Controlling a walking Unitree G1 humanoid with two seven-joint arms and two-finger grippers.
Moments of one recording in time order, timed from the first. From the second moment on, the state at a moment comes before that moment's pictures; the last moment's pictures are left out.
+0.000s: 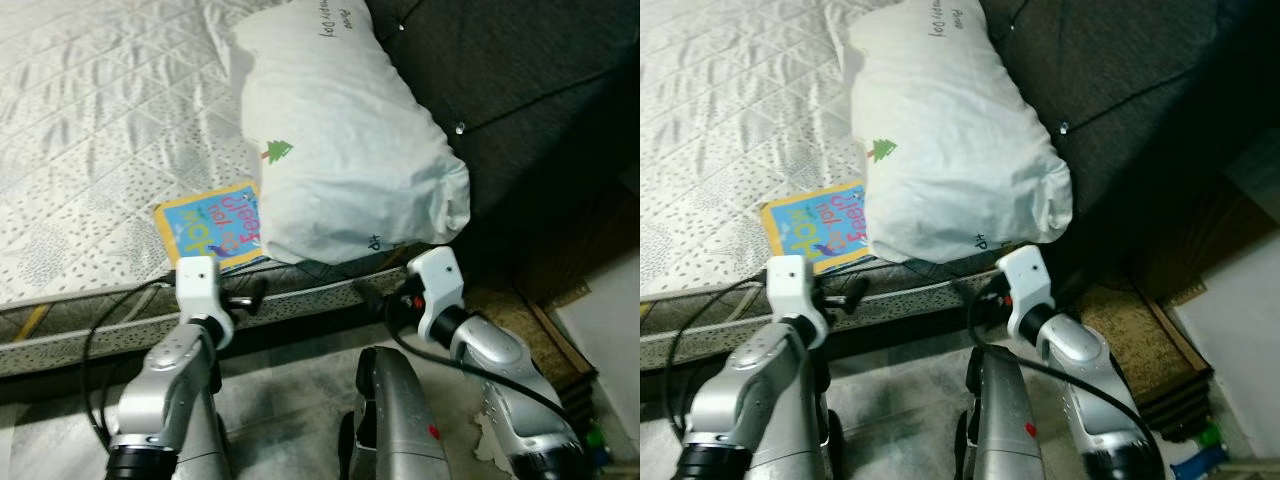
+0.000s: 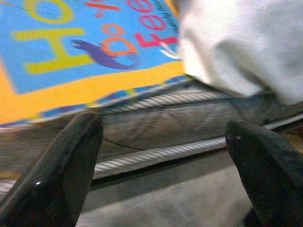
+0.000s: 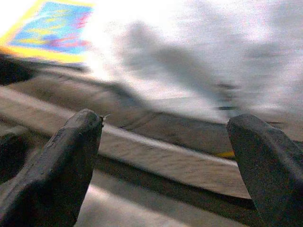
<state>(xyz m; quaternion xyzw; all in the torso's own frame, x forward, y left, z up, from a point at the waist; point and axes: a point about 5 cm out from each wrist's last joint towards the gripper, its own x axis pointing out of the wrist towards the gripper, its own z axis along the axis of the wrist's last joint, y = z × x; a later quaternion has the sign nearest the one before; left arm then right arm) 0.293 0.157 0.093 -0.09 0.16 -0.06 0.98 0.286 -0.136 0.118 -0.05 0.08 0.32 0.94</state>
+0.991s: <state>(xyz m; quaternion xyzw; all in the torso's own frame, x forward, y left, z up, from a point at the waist) 0.298 0.186 0.096 -0.08 0.14 -0.01 0.99 0.277 -0.138 0.112 -0.04 0.10 0.34 0.93</state>
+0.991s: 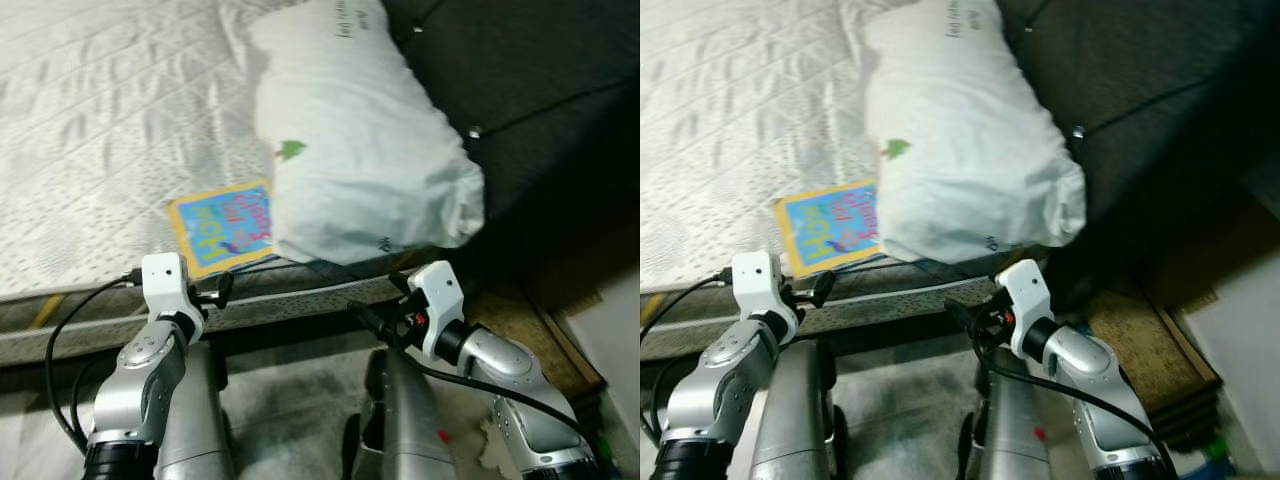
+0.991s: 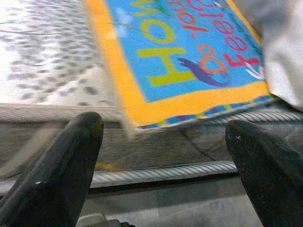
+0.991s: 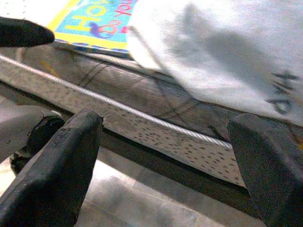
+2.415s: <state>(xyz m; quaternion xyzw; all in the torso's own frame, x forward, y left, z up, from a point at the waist) 0.332 0.208 0.086 -0.10 0.17 0.03 0.98 0.278 -0.131 0.114 -0.04 0.09 0.34 0.94</state>
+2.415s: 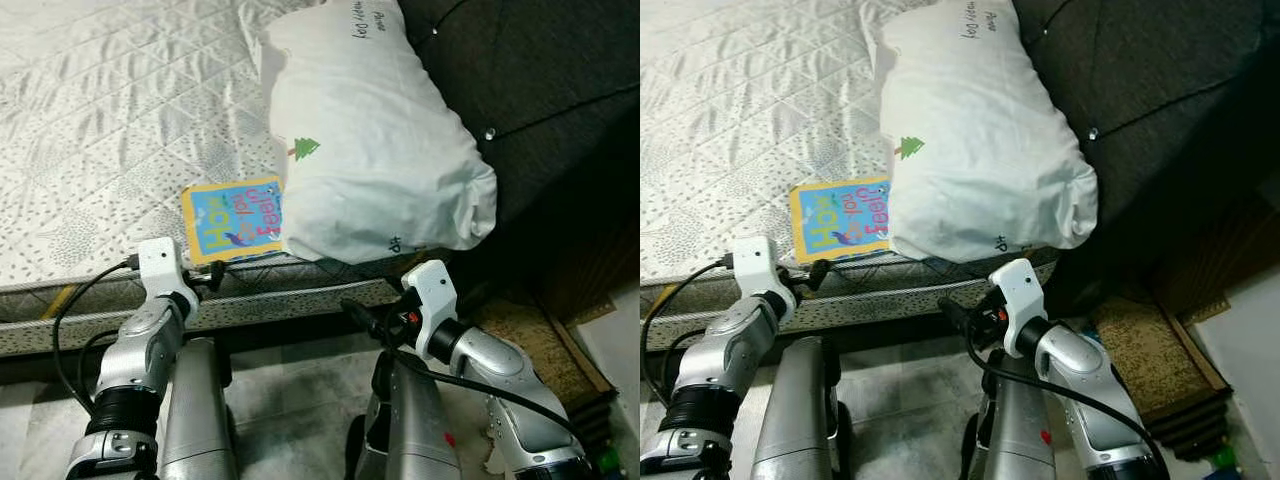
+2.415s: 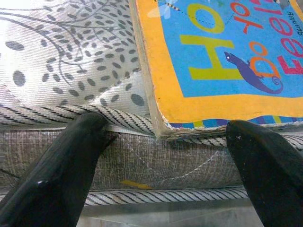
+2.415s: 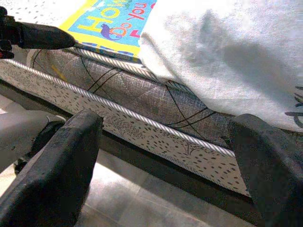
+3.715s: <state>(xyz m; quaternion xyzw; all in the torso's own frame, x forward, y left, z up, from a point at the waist) 0.336 0.216 0.096 -0.07 0.13 0.07 0.99 0.278 -0.129 0.114 -0.05 0.08 0.34 0.93</state>
